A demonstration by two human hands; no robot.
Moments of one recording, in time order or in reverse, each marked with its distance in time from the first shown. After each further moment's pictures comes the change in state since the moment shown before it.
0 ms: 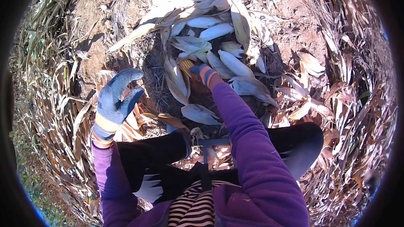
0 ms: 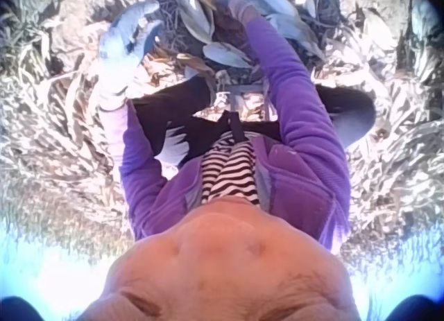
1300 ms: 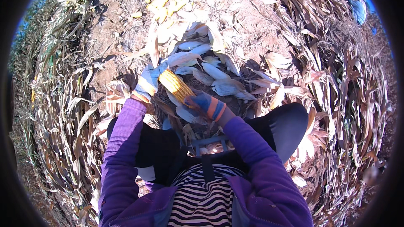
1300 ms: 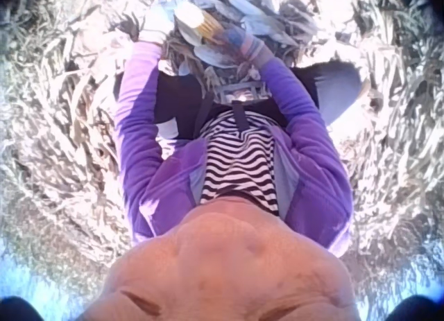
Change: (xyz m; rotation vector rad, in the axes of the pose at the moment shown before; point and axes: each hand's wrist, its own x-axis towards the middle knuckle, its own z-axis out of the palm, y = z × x) left_hand -0.035 0.051 0.076 -0.897 0.045 -0.303; right_hand -0.370 0.016 0.039 0.312 -0.548 -0.535
